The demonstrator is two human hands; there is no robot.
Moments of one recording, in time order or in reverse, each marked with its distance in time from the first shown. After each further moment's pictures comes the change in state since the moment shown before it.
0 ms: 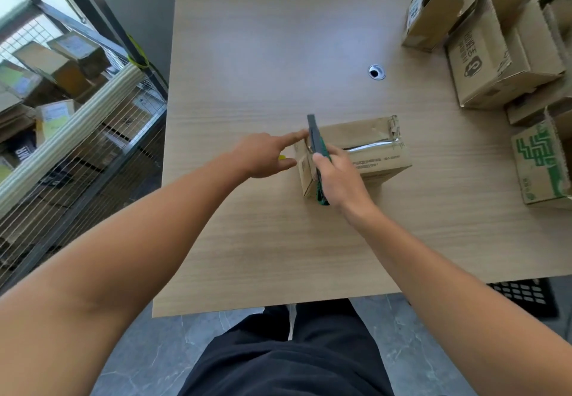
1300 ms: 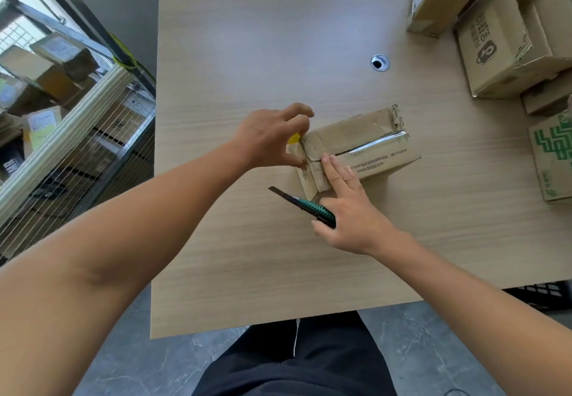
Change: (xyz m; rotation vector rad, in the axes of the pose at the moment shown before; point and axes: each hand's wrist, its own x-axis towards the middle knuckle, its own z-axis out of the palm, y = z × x) left_hand 0.040 -0.005 -0.014 0.128 0.340 0.436; right_hand 0.009 0.075 -0.016 -0.840 -0.237 -0.460
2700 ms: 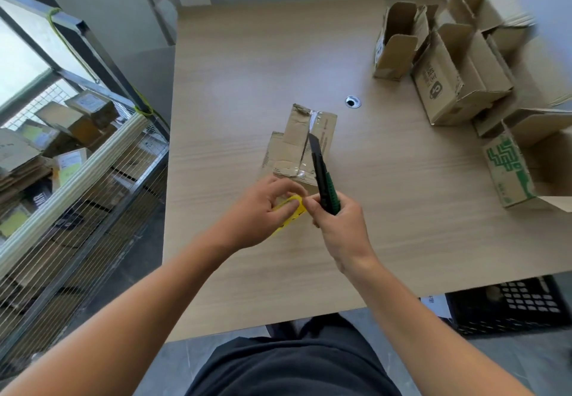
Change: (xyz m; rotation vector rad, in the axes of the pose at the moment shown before) left_hand -0.094 0.138 -0.073 -0.758 0.038 -0.398; right_hand -0.052 -0.078 -0.045 1.268 0.584 0.331
